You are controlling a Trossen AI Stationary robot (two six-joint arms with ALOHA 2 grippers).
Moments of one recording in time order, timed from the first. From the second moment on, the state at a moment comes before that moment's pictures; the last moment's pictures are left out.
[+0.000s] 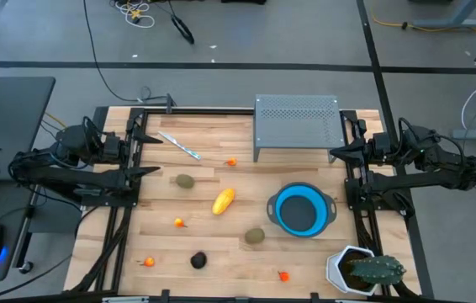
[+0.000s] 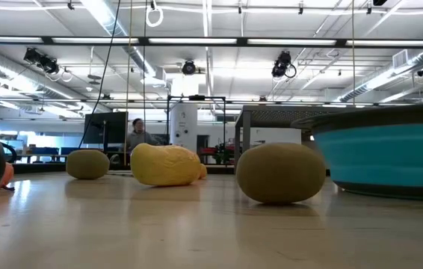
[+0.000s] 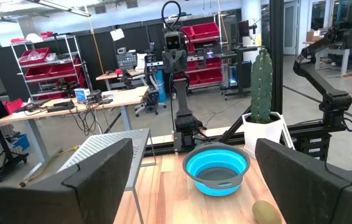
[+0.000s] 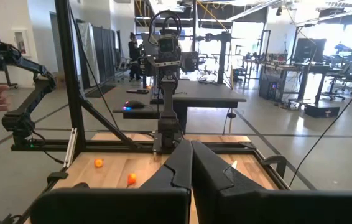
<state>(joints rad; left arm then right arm) 0.00 0.41 0.76 -0.29 -0.01 0.14 0.00 0.40 0.78 -0.36 0.01 -0.03</state>
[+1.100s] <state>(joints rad) 0.00 0.48 0.63 -0.02 -0.12 0.03 0.00 0.44 0.78 -0.27 0.02 0.01</state>
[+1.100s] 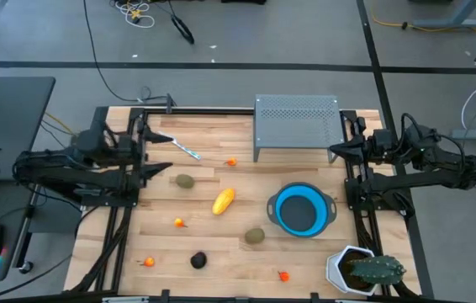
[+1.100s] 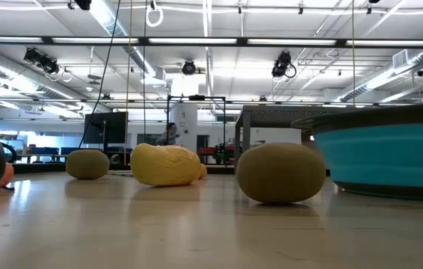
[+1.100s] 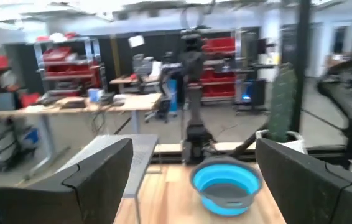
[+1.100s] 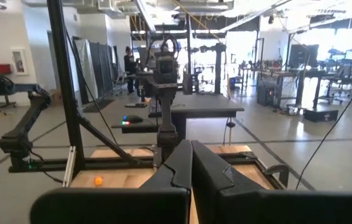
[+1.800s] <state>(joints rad) 0.00 0.61 0.52 0.20 -0.12 -0.07 0.00 0.90 0.78 -0.39 0.10 0.17</state>
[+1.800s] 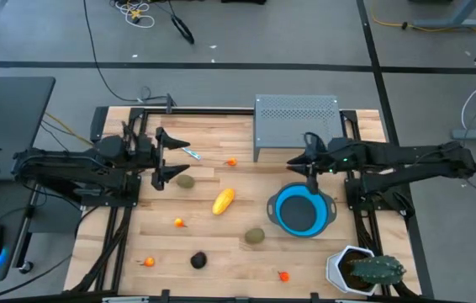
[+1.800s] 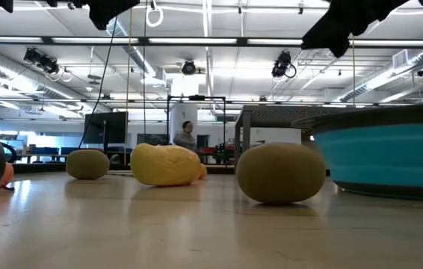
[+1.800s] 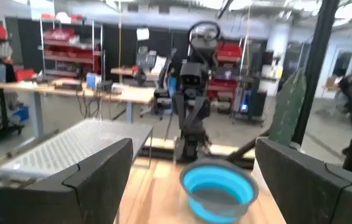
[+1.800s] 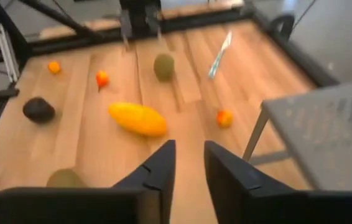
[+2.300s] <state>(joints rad) 0.00 0.71 0.52 0.24 -0.57 -0.20 0.00 1.06 0.78 -0.62 0.02 0.21</state>
